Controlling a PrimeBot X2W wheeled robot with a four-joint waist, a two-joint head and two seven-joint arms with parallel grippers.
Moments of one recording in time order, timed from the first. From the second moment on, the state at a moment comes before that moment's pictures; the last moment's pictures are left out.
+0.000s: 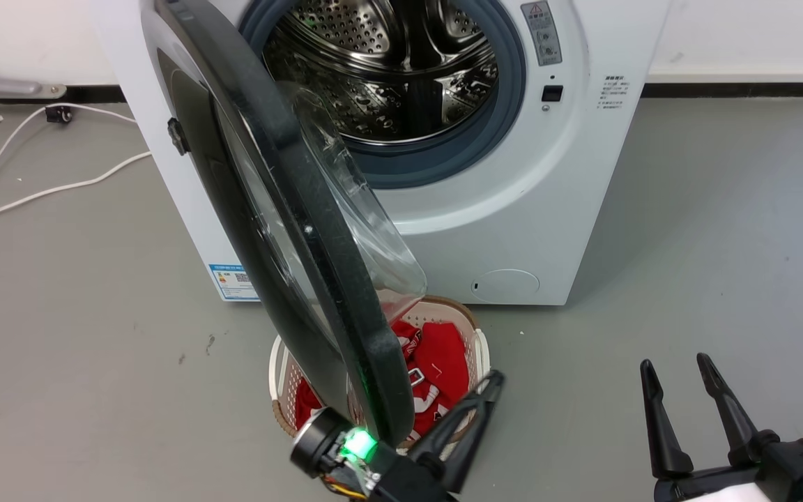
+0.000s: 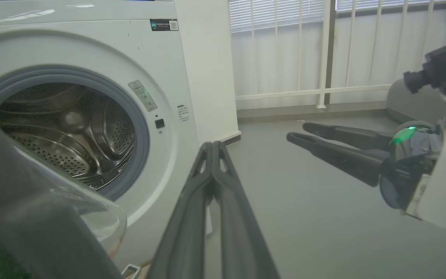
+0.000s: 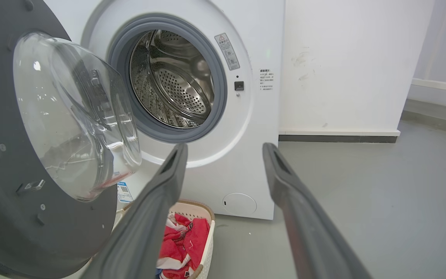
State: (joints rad) left arm -0.08 0.09 -0.66 -0.03 -0.03 0.00 -0.26; right arm 0.14 -0.05 0.01 -0.02 0.11 0.13 -0.26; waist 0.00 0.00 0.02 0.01
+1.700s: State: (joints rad) left arm 0.12 0.23 -0.05 0.02 -0.18 0.18 -0.27; right arm 0.14 -0.05 0.03 0.01 0.09 0.13 -0.26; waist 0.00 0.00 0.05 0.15
